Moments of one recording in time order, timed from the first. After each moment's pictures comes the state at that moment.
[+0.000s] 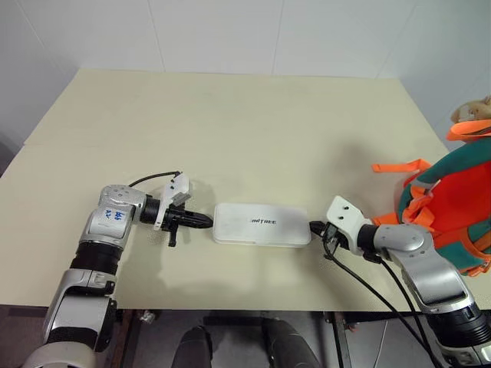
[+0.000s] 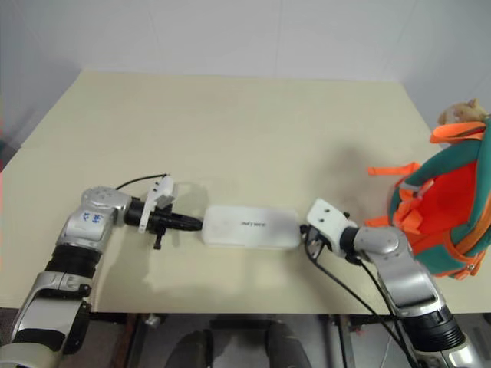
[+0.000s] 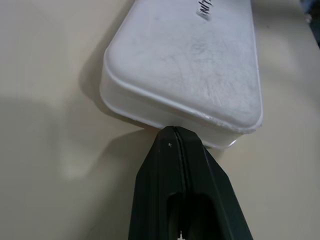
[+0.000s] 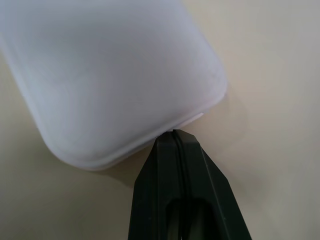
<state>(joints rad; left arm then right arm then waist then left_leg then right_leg) -0.66 0.57 -0.05 0.38 -0.09 0.42 -1.34 -0.26 -0.70 0.11 -0.29 0.06 0.54 0.84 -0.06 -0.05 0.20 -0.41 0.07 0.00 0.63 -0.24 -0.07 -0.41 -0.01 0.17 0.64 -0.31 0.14</state>
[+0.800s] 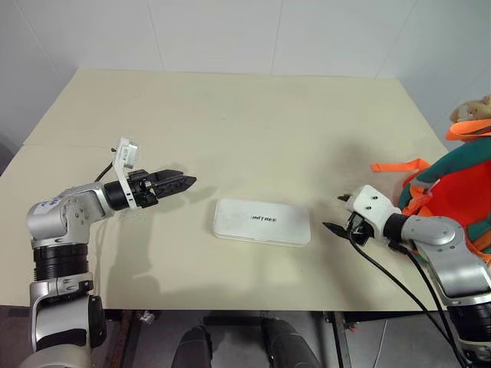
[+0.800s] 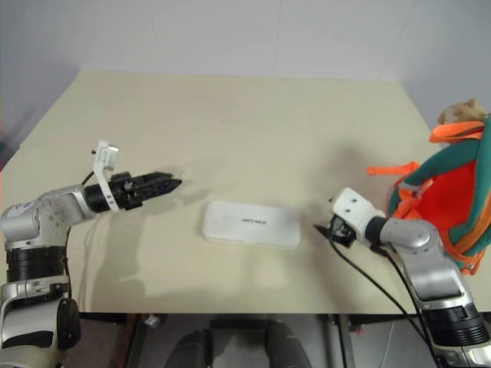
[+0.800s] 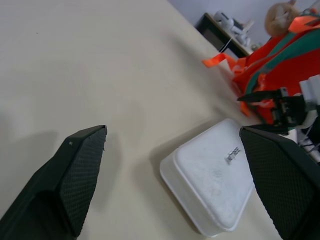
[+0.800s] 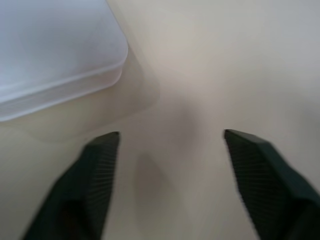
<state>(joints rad) -0.65 0.61 0.31 0.22 -0.52 0.99 -0.98 -0.26 -0.77 0.00 -0.19 0.06 0.39 0.82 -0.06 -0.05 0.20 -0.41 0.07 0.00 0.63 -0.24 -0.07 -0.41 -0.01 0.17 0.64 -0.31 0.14</state>
